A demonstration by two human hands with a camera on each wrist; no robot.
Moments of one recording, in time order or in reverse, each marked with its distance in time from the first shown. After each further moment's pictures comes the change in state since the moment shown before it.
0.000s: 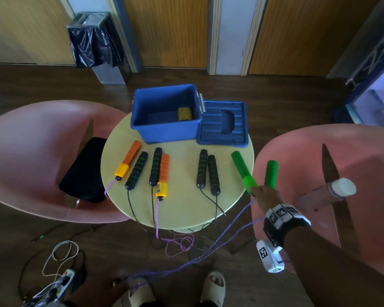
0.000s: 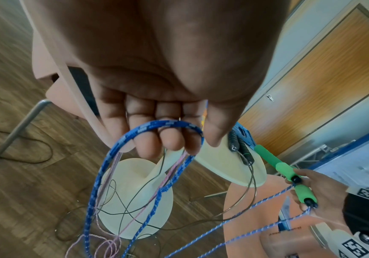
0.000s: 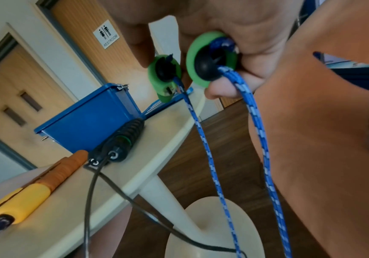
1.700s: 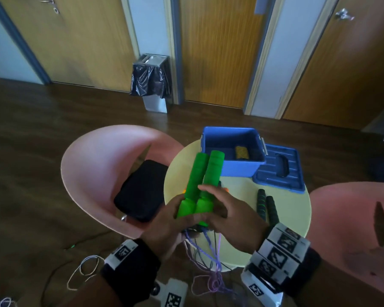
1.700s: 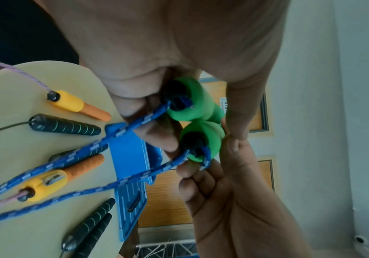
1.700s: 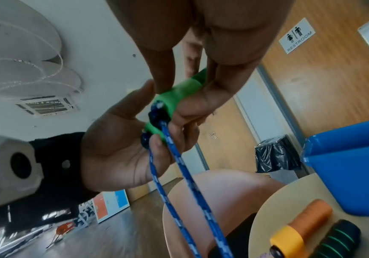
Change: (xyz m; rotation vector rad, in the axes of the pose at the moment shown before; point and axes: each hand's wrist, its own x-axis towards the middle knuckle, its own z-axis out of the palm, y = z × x) left_hand 0.032 0.016 -0.166 -1.545 0.106 0.092; right_hand -0.247 -0.279 0.057 0.126 -0.378 -0.884
